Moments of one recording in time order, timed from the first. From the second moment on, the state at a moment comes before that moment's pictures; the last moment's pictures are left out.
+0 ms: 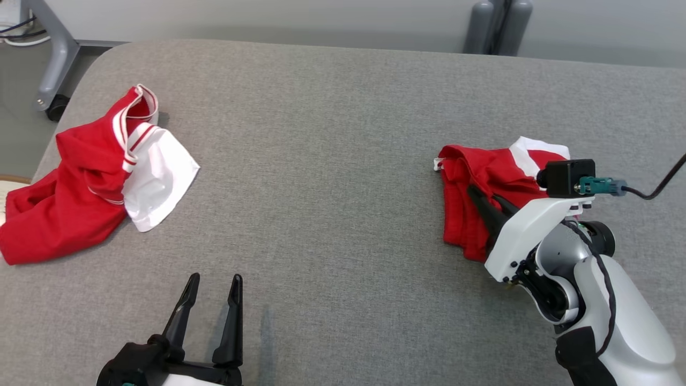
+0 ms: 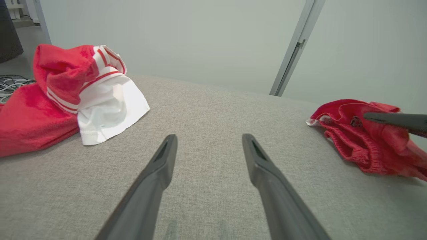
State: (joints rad) left arm 0.10 0.05 -0.13 0.04 -0.29 -0.05 -0.26; right arm -0.47 -0.09 0.23 0.36 0.51 0.13 0.33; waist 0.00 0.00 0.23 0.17
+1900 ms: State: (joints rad) left arm 0.09 0.05 -0.18 0.09 -0.34 -0.03 -0.26; right arm -0.59 -0.08 0.06 0.66 0.12 0.13 0.10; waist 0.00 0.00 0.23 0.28
